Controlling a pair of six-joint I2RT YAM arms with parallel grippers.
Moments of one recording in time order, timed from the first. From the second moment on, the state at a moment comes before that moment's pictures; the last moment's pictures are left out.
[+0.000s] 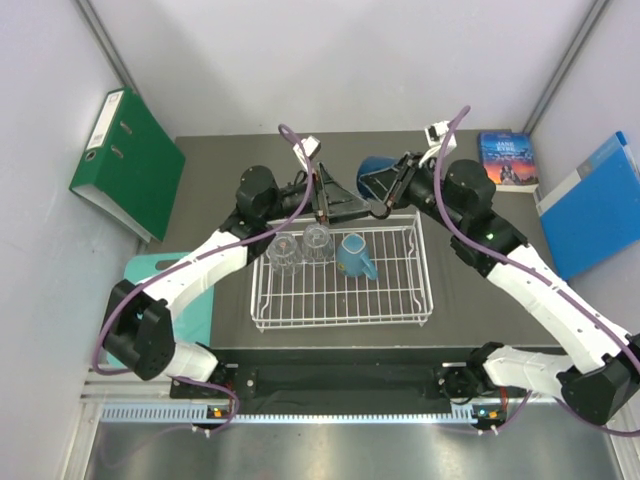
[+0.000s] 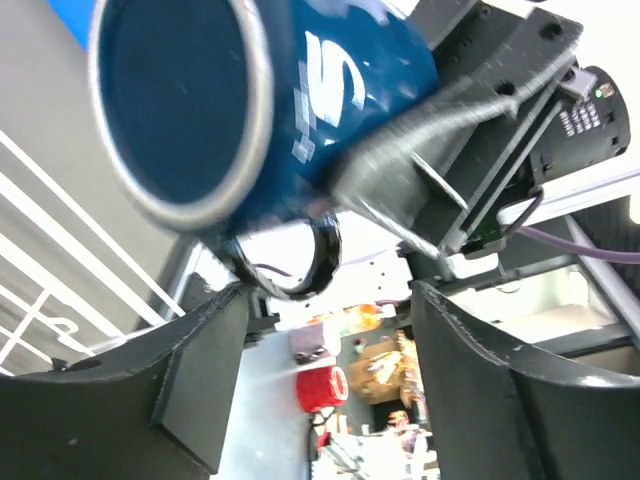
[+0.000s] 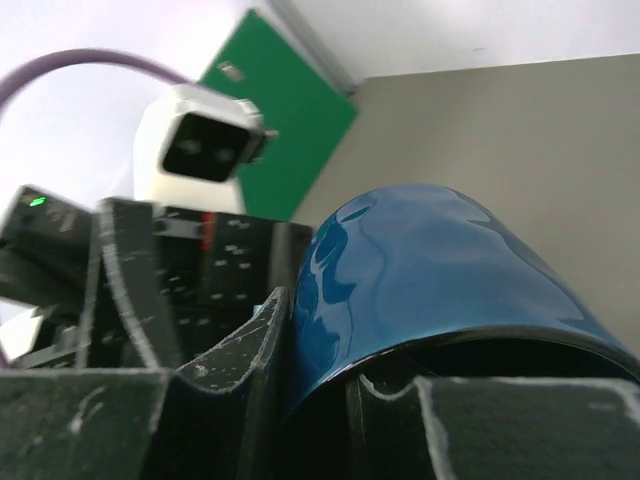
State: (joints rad) left arm -0.57 1.42 1.03 0.56 0.84 -1.28; right arm 0.62 1.12 1.14 -0.04 -0.15 0.63
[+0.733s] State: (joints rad) left arm -0.53 1.41 1.18 -0.29 0.28 -0.93; right arm 0.38 1.96 2.22 -0.85 0.34 0.41
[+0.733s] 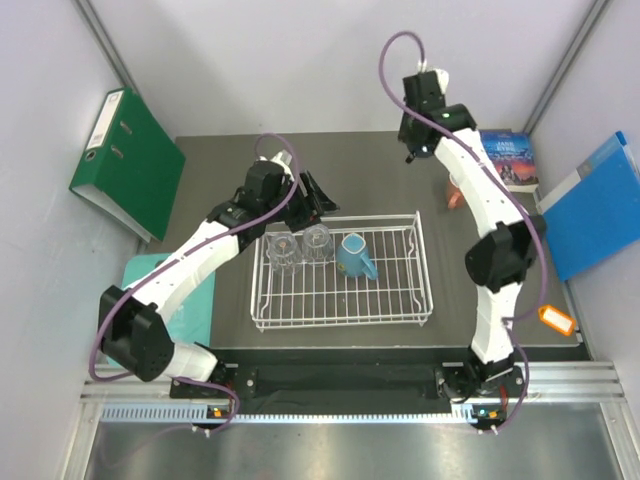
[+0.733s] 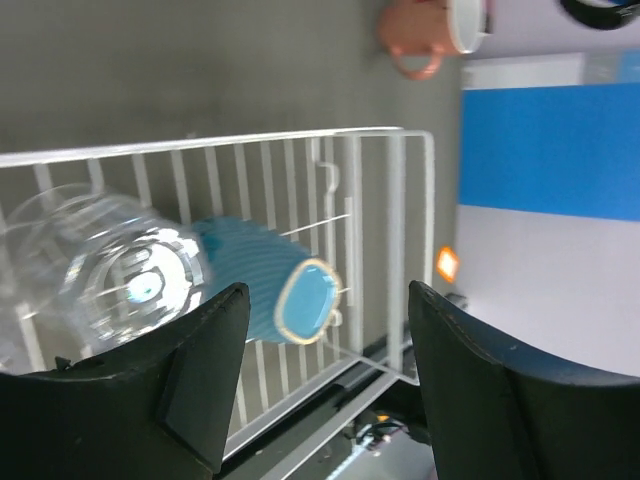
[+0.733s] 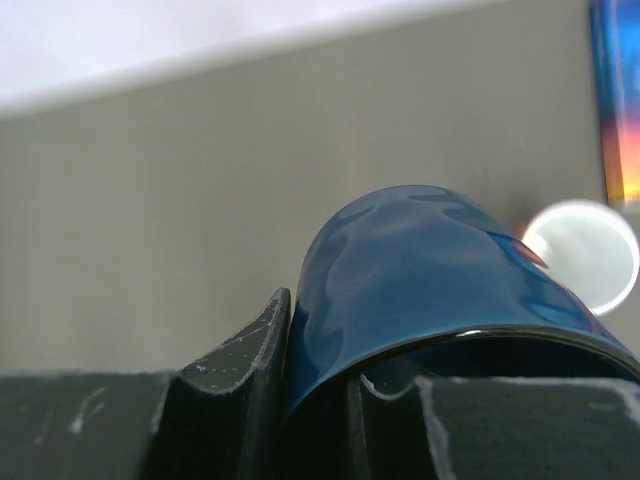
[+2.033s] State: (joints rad) left arm -0.53 1.54 1.23 -0.44 0.17 -0.84; right arm 0.28 2.37 2.12 -0.85 0.14 0.45
